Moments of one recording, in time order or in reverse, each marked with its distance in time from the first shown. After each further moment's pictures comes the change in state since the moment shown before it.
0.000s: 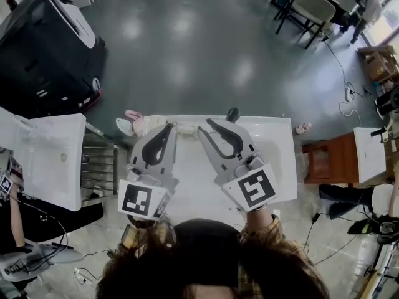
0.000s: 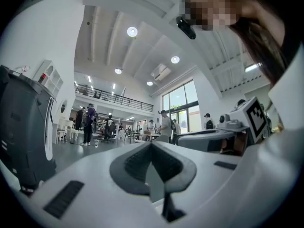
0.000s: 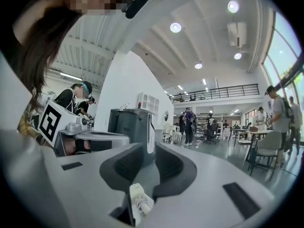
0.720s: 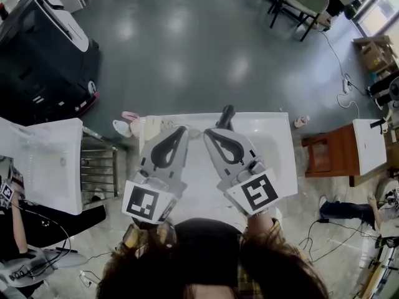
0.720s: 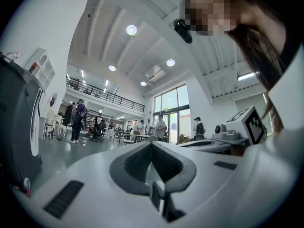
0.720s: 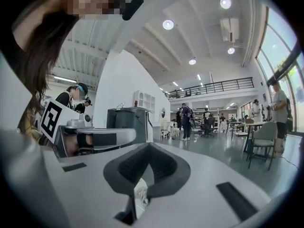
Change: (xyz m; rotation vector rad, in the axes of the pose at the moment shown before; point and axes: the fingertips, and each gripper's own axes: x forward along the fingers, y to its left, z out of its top) left arm 0.015 -0.043 0.002 -0.038 0.000 -0.126; right arm -0.026 -0.007 -0.018 0.056 0.036 -0.029
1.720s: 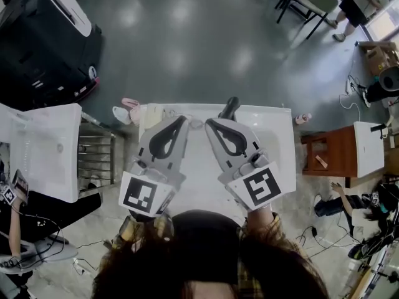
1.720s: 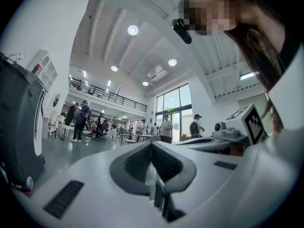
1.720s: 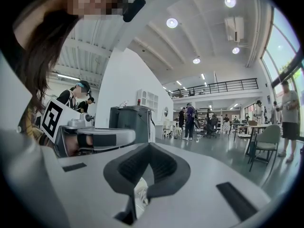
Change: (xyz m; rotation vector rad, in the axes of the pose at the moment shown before) left arm -0.002 0.009 0.001 -0.001 0.002 0.030; right arm 0.008 0.002 0.005 -0.029 0.015 0.034
